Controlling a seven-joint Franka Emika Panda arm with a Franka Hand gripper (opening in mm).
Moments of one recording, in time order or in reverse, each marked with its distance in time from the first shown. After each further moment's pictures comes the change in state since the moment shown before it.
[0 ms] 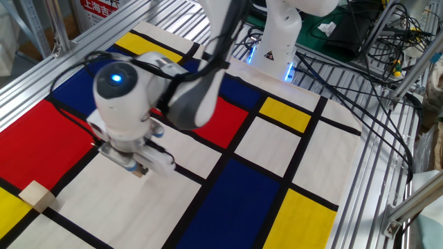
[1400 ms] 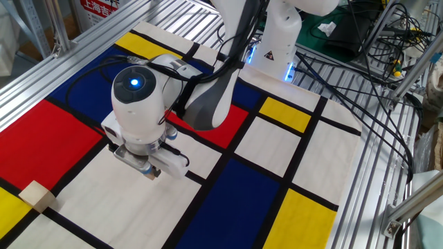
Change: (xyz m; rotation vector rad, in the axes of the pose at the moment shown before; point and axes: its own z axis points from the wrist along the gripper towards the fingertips) arm 0.007 0.016 -0.002 -0.004 0.007 -0.029
